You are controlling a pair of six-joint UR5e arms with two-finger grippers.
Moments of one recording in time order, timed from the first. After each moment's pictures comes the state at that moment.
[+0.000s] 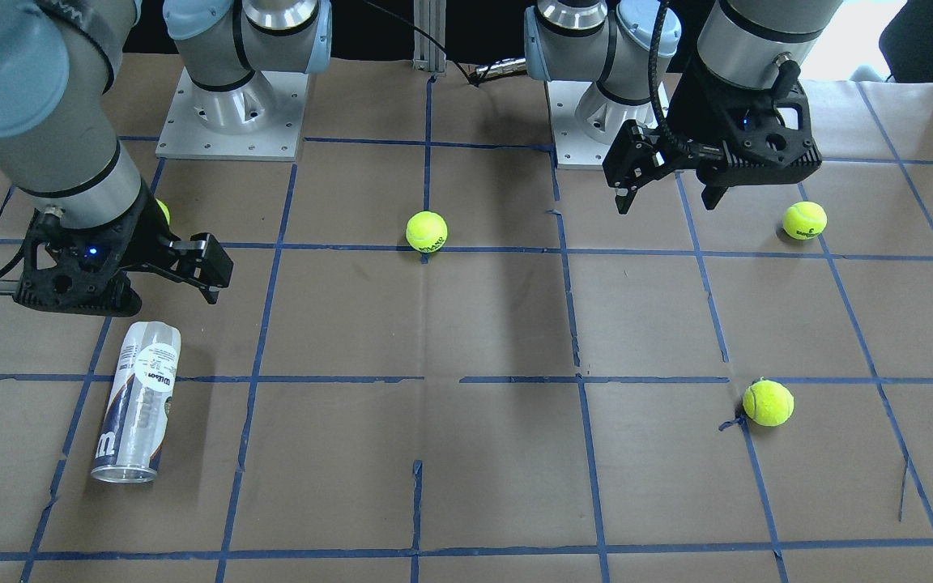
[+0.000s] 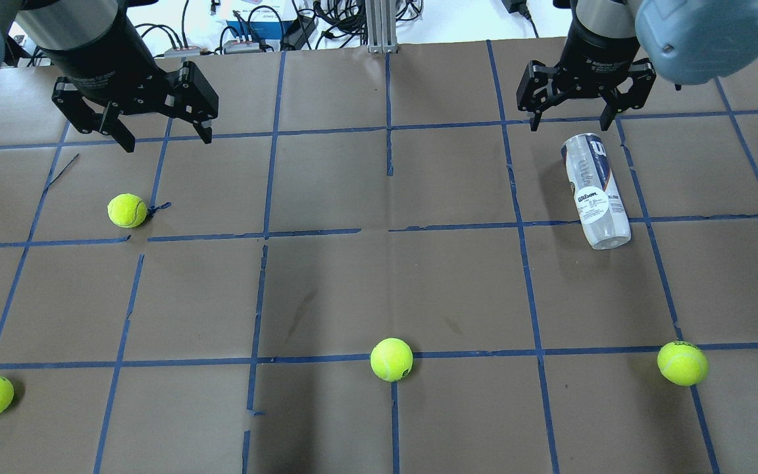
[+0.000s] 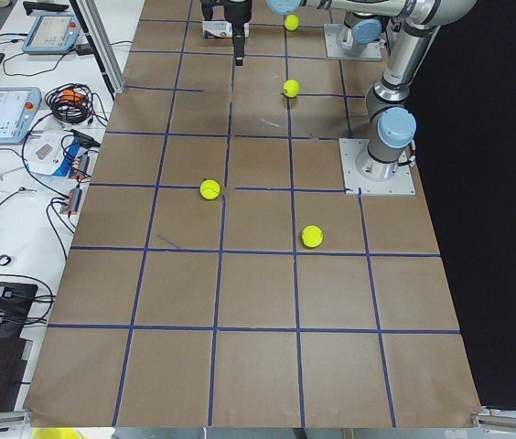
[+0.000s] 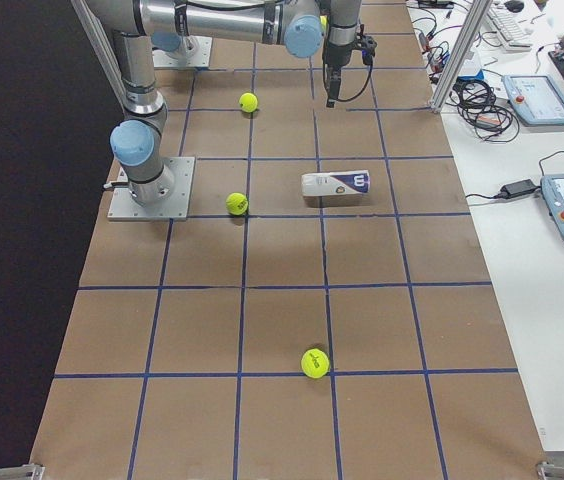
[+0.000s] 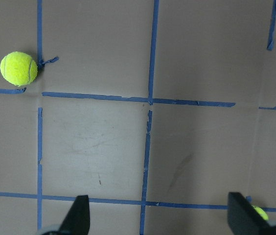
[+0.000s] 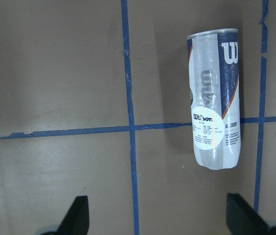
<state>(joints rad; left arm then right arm) -1.57 -1.60 -1.47 -1.64 1.58 -0.07 1.53 -1.38 1.52 -1.67 -1.61 -0.01</state>
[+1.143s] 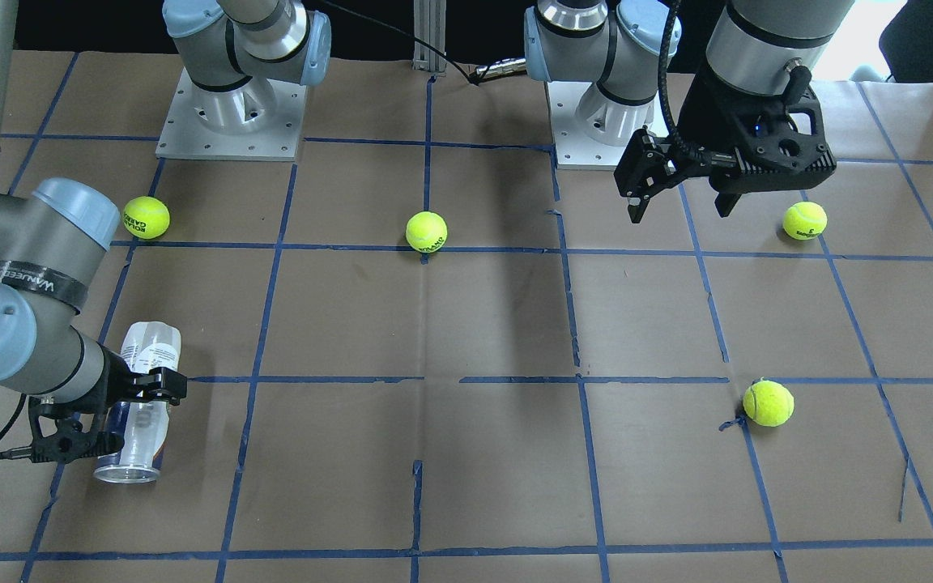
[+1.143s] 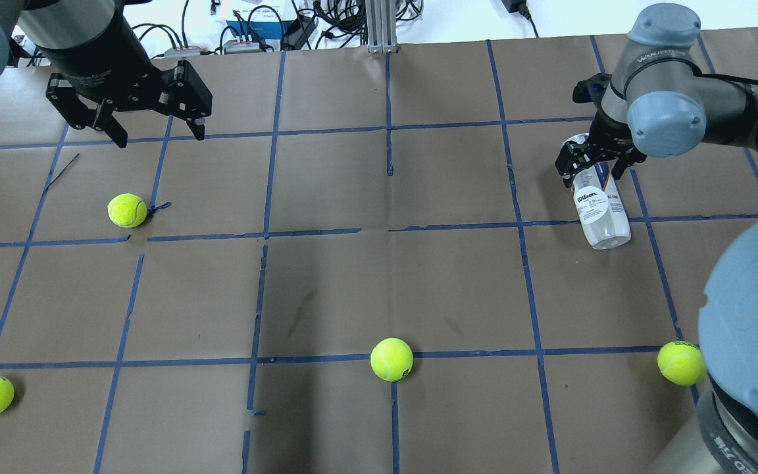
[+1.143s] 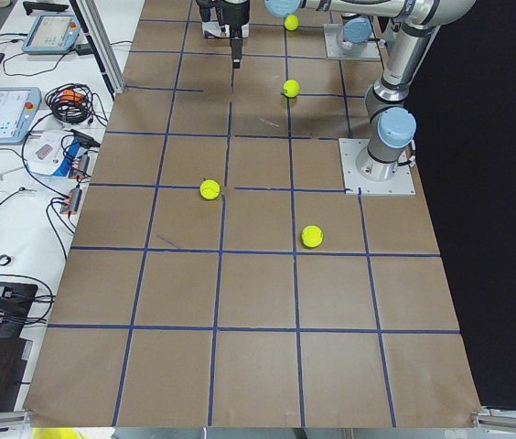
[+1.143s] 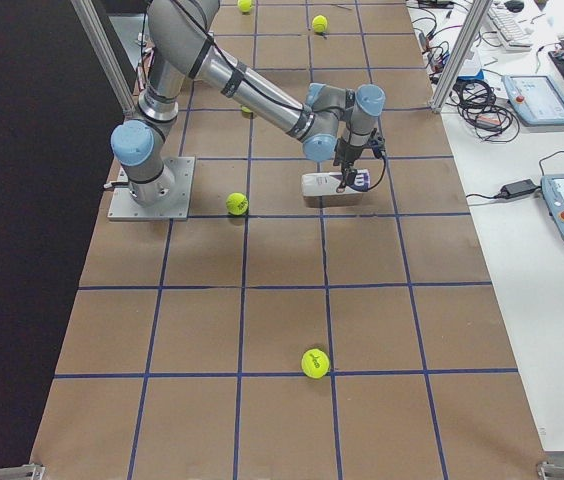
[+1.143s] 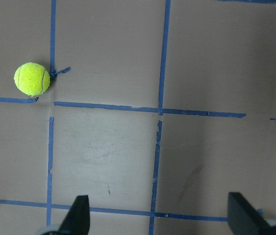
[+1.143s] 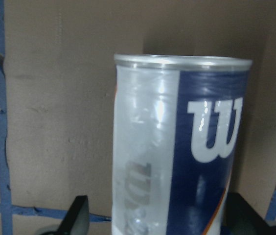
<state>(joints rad) -1.56 -1.60 -1.48 -1.58 1.61 -0.07 1.37 -1.07 1.65 -2.04 -1.61 -0.34</state>
